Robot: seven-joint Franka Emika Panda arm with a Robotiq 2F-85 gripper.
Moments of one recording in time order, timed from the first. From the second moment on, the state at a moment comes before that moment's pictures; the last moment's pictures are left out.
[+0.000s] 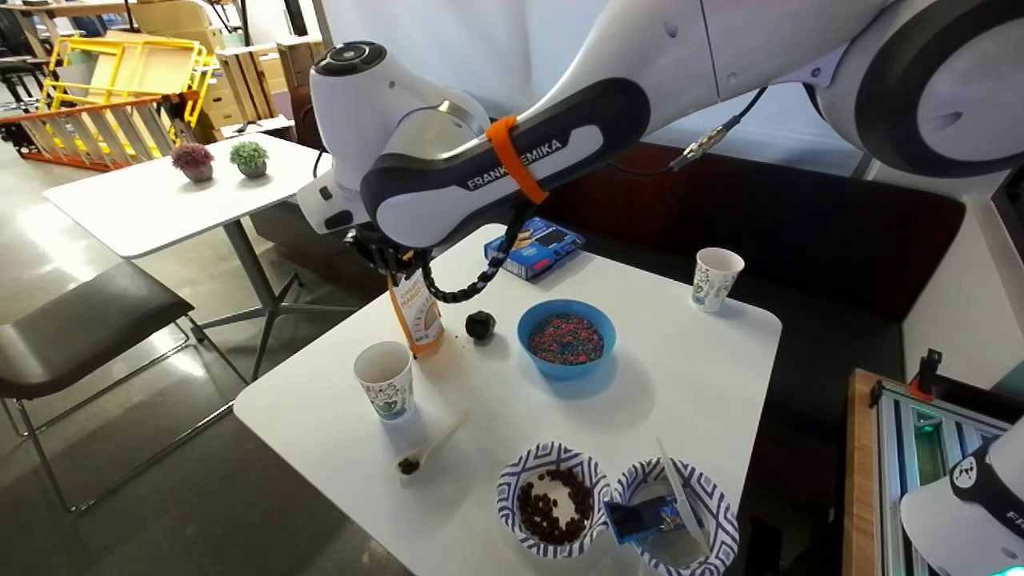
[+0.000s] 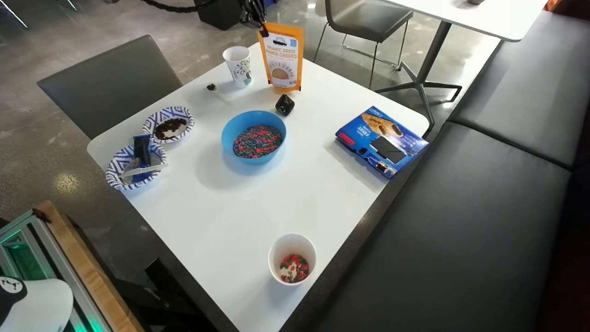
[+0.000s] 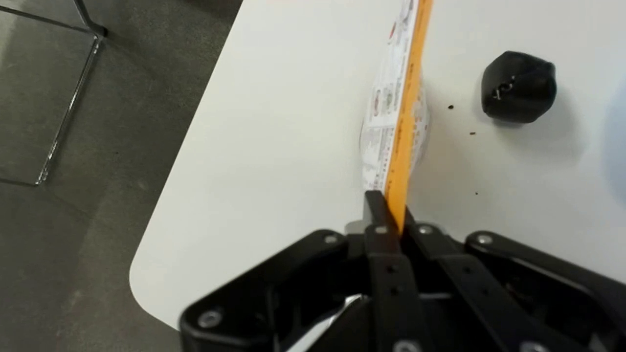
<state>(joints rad) 0.14 0.77 0.13 -1.22 -0.42 2.19 -1.56</state>
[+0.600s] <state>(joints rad) 0.14 0.78 0.13 -1.22 -0.40 2.19 -1.60</state>
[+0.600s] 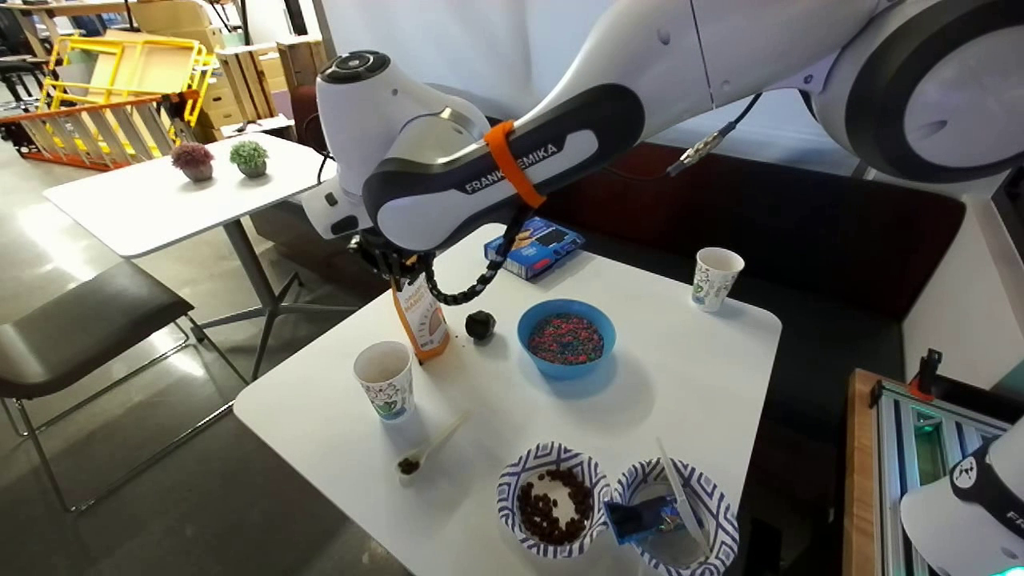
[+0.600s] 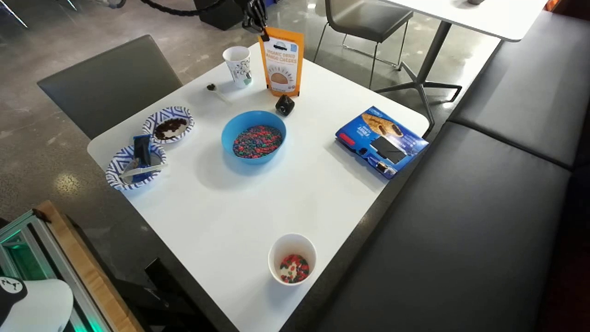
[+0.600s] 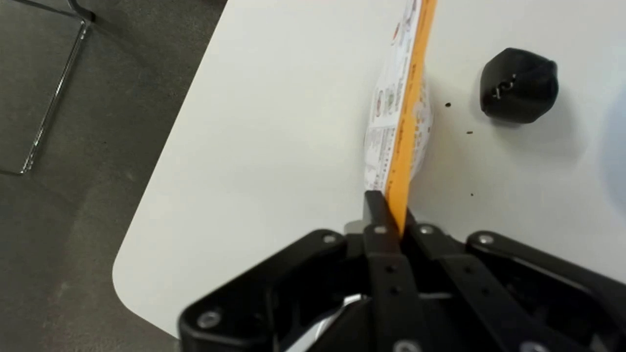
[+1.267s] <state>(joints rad) 0.14 0.71 0.12 -1.22 -0.36 2.05 -1.58</state>
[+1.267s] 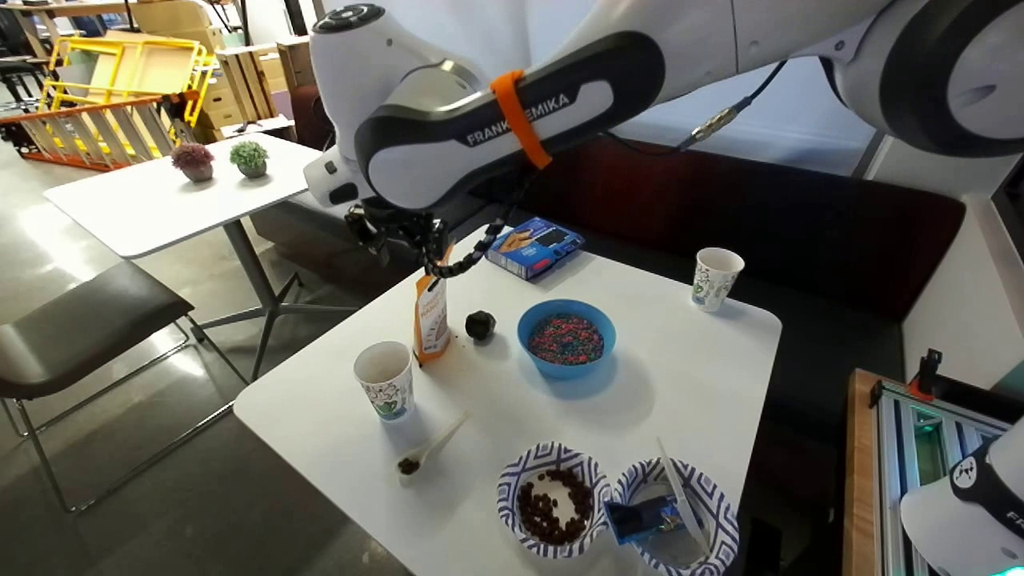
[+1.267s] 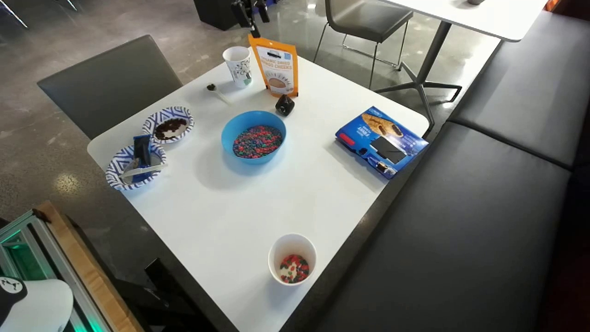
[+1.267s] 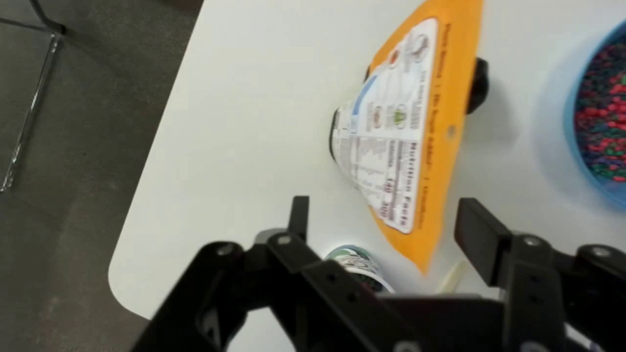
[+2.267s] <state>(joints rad) -0.01 0.31 0.09 -1.46 -0.01 1.61 -1.19</state>
